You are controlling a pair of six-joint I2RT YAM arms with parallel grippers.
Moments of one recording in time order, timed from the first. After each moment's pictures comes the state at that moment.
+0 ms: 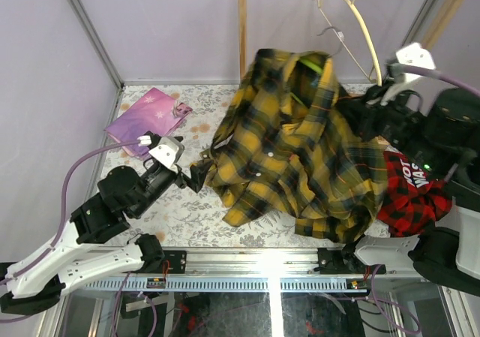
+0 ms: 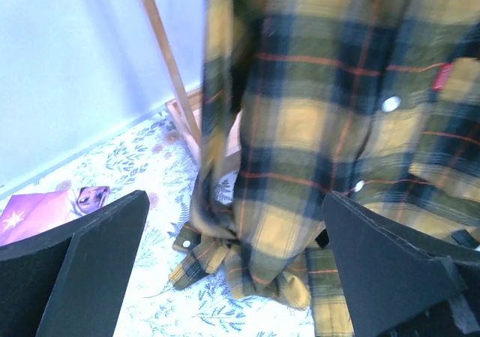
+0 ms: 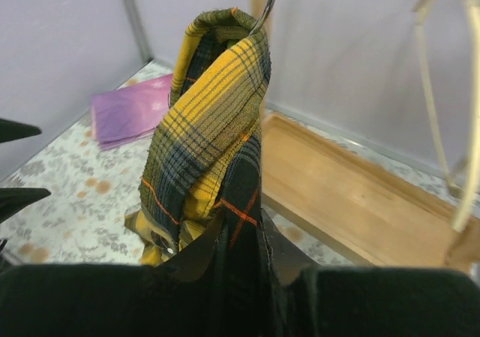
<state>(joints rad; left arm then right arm) -1.01 0.62 0.98 -0.39 -0.35 0.12 0.84 1.21 2.22 -1.16 0.28 0.03</state>
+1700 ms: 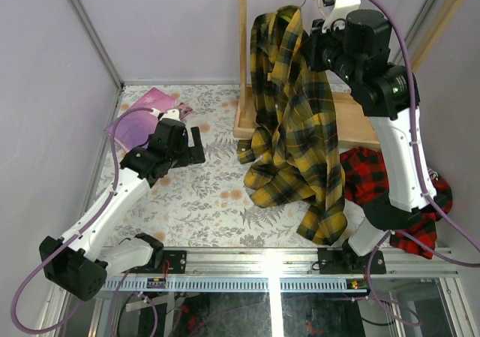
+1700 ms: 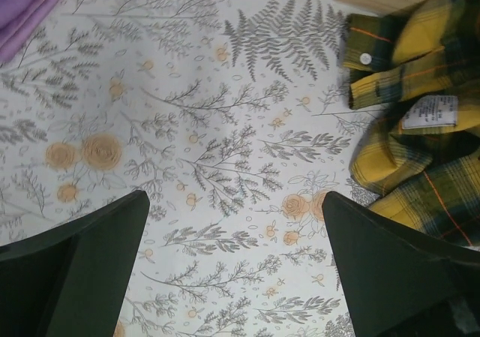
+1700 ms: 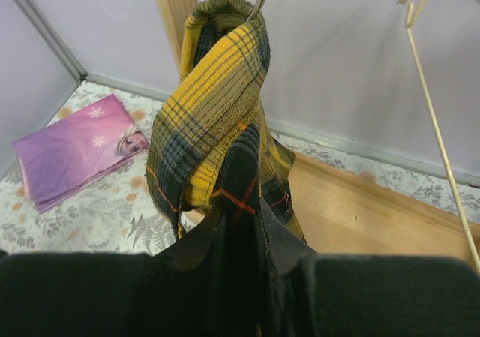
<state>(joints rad) -0.44 1.11 1.04 -0.71 -0.21 -0.48 0.51 1.66 2.43 -0.98 0.13 0.07</state>
